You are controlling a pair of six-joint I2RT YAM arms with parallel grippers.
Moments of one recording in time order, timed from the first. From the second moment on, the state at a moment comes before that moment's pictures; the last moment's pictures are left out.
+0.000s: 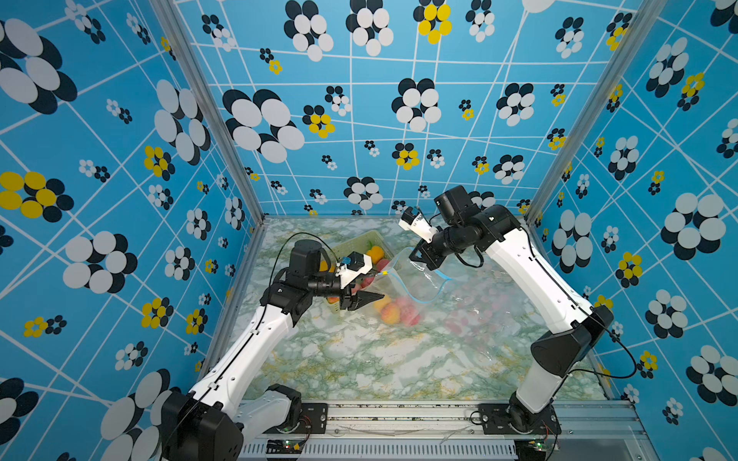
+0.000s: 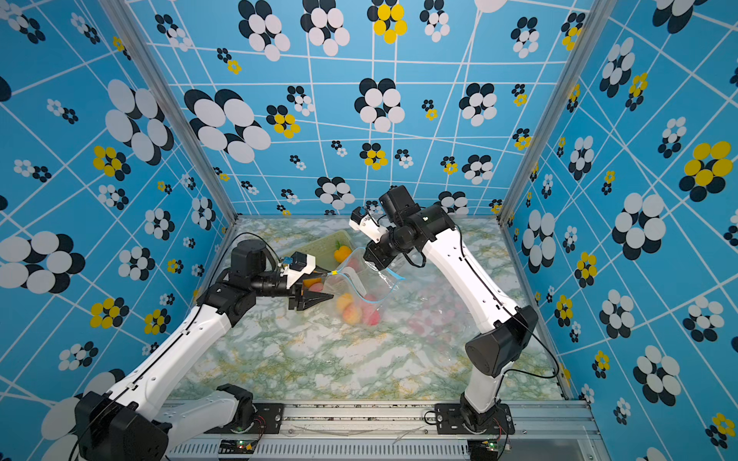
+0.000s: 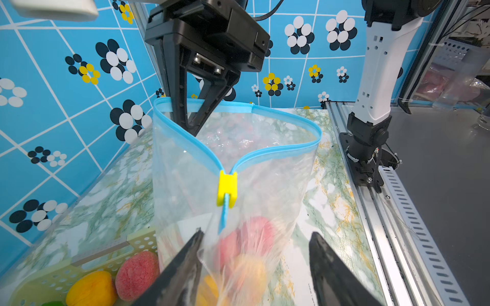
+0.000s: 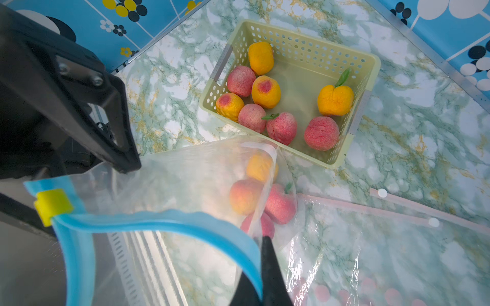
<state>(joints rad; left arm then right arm) -0.33 1.15 0.96 -0.29 1.03 0.48 0.58 1.77 2.02 -1.24 -0.36 -0.28</state>
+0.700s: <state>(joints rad) -0.33 1.24 0.97 -0.07 0.93 0.26 0.58 1.76 2.01 -1.24 -0.39 -0.23</state>
